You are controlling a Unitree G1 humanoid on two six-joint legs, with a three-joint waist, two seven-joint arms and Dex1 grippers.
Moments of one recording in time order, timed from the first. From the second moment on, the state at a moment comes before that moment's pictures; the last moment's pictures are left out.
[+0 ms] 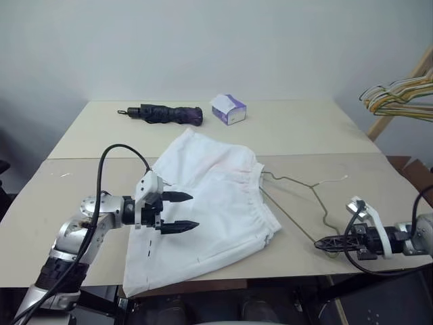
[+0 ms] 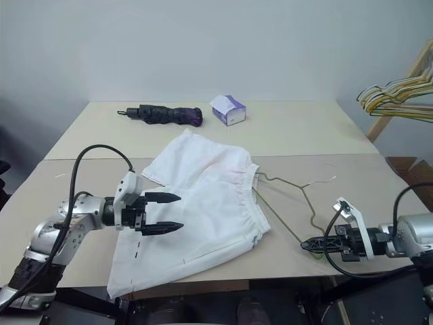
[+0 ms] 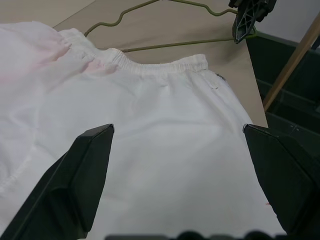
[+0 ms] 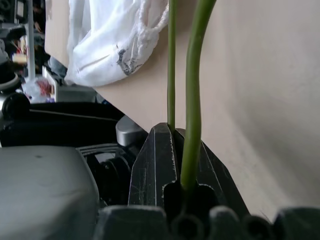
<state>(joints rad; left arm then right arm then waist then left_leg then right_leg) -0.25 0.69 -0.08 -0.12 -0.49 0.44 -1.20 -0.41 -1.08 0.23 0.34 0.66 1.27 1.41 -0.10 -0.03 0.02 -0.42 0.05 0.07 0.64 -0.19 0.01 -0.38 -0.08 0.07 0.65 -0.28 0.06</state>
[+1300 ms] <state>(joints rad) -0.22 0.65 -0.09 -0.16 -0.47 0.42 -1.15 -1.05 -0.67 0.53 1.24 0.32 0.81 1.54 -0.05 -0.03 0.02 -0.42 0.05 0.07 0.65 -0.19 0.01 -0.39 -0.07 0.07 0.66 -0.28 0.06</state>
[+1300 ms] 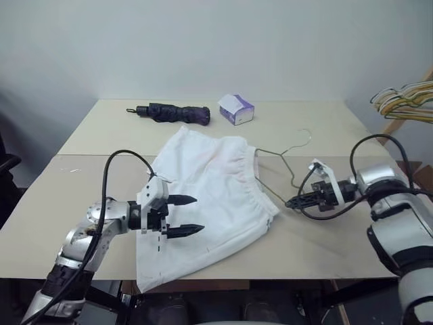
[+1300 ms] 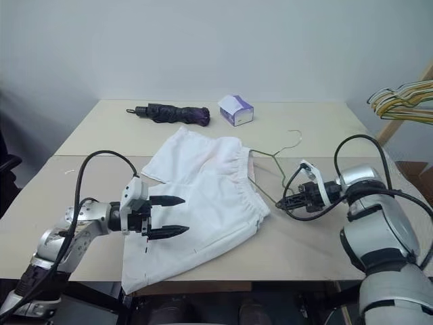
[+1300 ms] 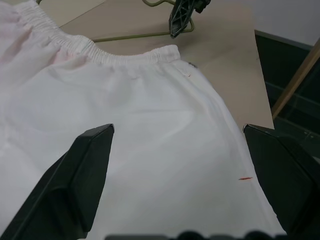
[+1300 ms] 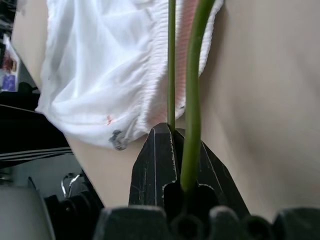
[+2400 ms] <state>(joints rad) -0.78 0.82 -0.01 0.39 -0.44 0.22 -1.47 -0.70 -0.66 0.33 0.35 0.00 0.25 1.27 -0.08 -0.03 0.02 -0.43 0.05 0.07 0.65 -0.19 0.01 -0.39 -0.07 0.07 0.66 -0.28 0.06</state>
